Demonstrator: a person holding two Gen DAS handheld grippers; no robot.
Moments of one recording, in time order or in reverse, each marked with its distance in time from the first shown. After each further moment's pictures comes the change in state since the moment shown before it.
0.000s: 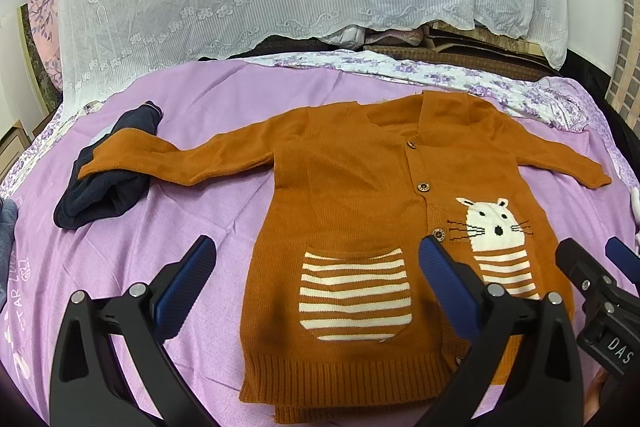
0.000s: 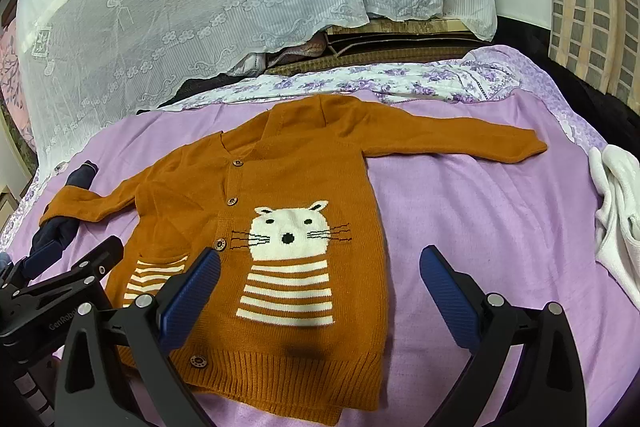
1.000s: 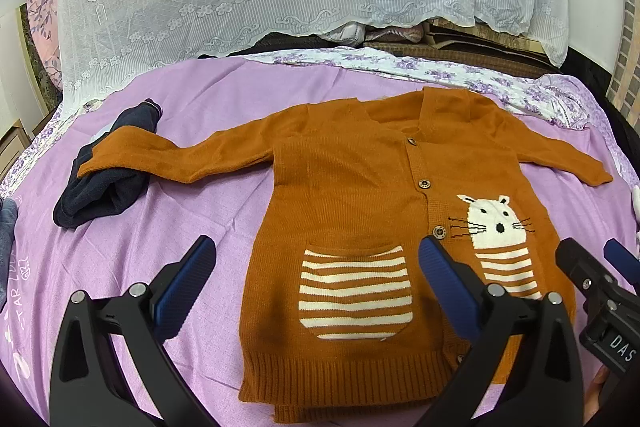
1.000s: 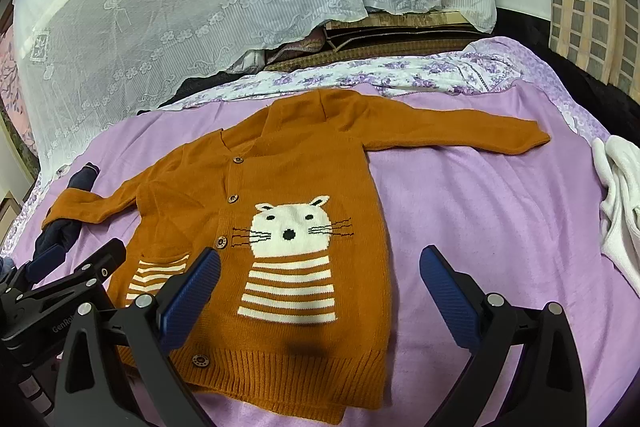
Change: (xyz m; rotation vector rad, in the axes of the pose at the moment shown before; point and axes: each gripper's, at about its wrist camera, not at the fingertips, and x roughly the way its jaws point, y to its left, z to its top) left arm 0.003 0.000 -0.004 0.001 0.009 0.001; right arm 0.003 -0.002 -0.002 0.030 0.016 0.016
